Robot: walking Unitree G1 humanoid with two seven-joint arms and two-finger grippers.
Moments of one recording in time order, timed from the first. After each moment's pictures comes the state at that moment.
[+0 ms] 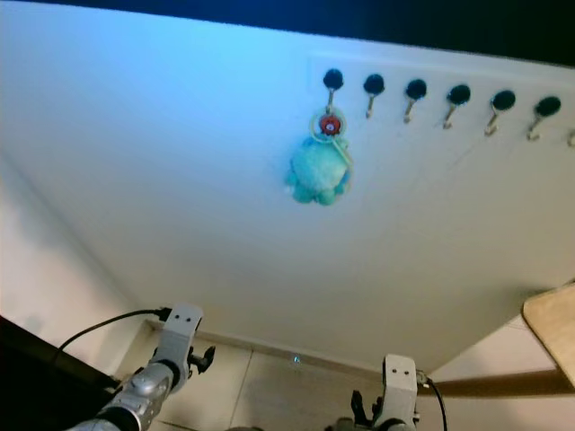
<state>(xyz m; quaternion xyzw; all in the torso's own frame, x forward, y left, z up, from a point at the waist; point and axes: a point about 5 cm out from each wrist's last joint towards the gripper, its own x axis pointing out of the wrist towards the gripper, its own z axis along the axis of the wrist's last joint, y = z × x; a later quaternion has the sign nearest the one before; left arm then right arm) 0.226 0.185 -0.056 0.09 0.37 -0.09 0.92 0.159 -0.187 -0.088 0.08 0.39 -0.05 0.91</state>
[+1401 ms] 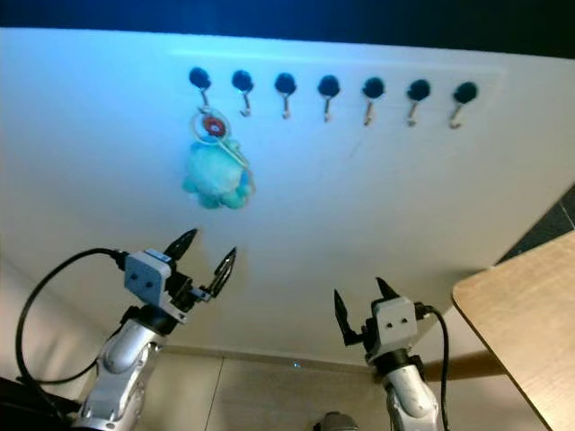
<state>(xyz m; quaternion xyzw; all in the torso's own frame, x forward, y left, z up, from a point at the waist) 0.246 0.142 0.120 0.02 -0.16 -0.21 0.96 0.223 -0.169 0.039 -0.04 -0.07 0.11 0.99</state>
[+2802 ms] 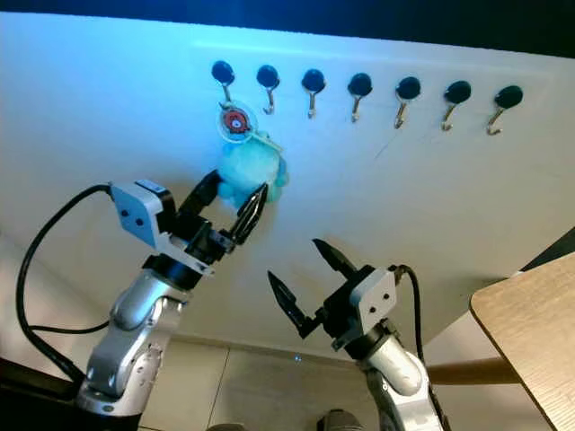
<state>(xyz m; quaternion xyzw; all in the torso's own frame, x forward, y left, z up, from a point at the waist) 0.250 0.098 0.198 -0.08 -0.19 -0.30 0.93 0.213 -0.109 0.131 0.02 -0.16 0.34 0.93</state>
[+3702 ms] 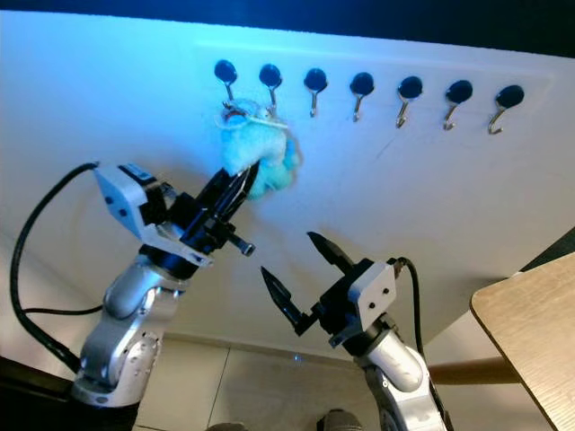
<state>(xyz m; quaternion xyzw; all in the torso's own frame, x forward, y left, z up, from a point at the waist) 0.244 0.096 0.233 -0.07 -0.27 -0.34 0.90 0.212 -0.105 0.141 0.03 -0.17 0.35 0.92</state>
